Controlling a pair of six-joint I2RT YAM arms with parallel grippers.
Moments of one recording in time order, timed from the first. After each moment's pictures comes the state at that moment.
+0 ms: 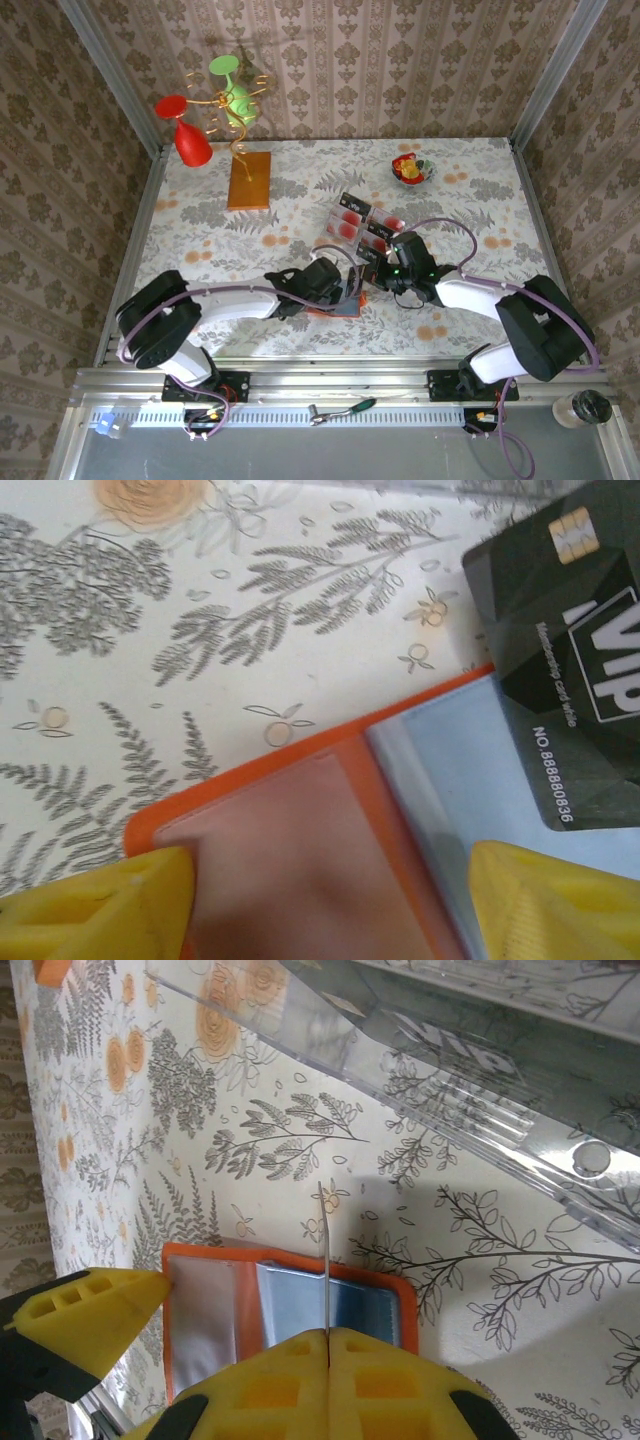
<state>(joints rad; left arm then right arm) -1.05 1.54 0.76 -0.22 -0.29 -0.47 0.50 1.42 0.54 0.11 -0.35 0.92</state>
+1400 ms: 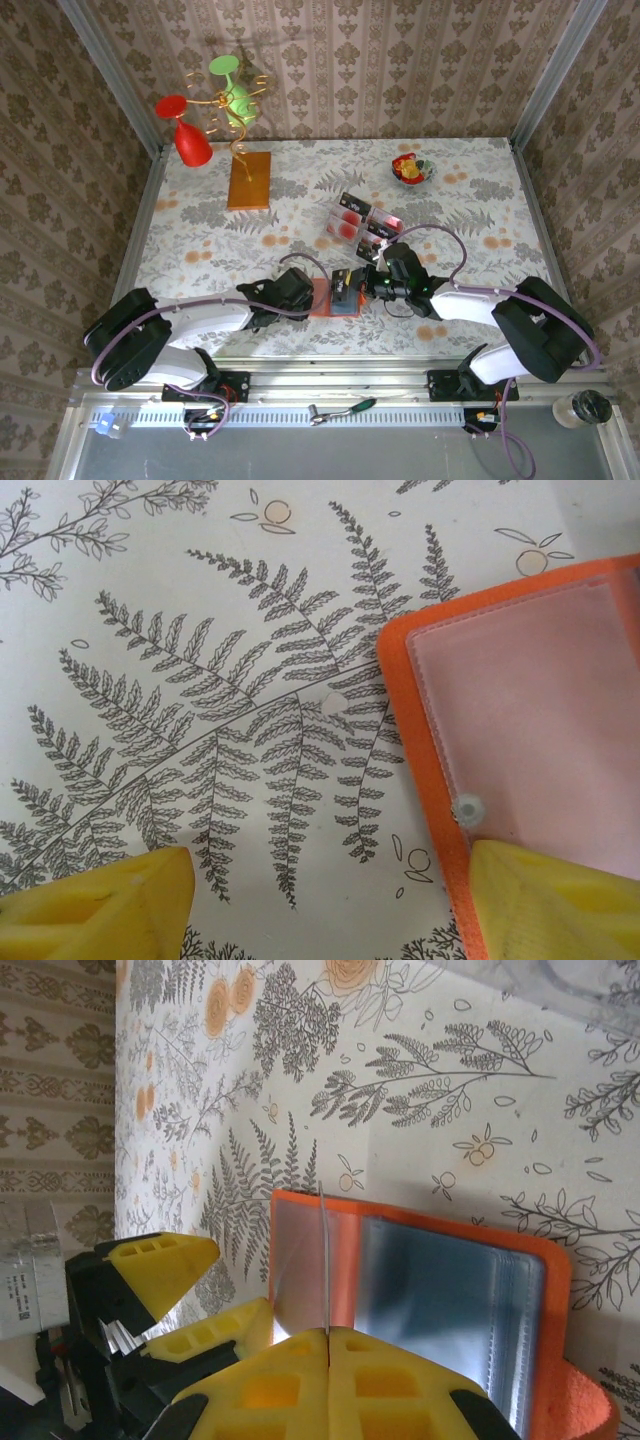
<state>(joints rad) -0.99 1.36 0.55 -0.28 -0.31 -0.55 0.63 1.42 0.46 0.35 -0.33 0.97</state>
